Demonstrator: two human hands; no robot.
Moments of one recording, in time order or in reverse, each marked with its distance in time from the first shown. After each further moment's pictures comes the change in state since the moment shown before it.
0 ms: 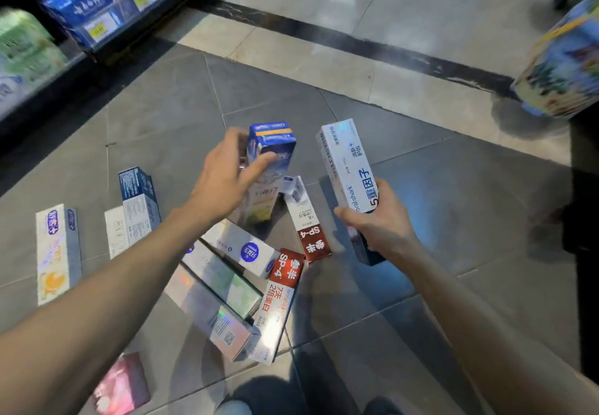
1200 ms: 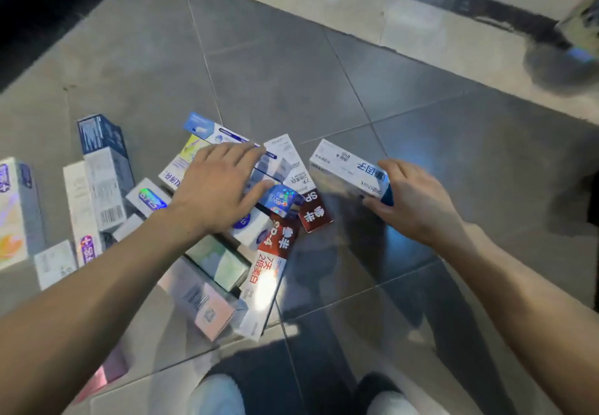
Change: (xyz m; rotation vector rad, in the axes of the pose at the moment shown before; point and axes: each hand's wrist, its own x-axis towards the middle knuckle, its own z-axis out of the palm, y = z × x) left_hand -0.045 -0.046 0.045 0.741 -0.393 0.103; right_hand 0.040 0.079 -0.024 -0.968 -0.115 -0.219
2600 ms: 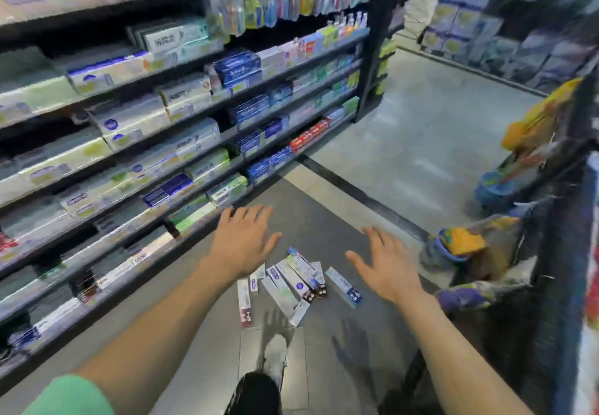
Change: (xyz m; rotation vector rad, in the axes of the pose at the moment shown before) left_hand -0.398 0.097 -0.789 0.061 0.093 -0.371; right_hand -0.431 -0.264 -0.710 -0.046 0.099 -0.184
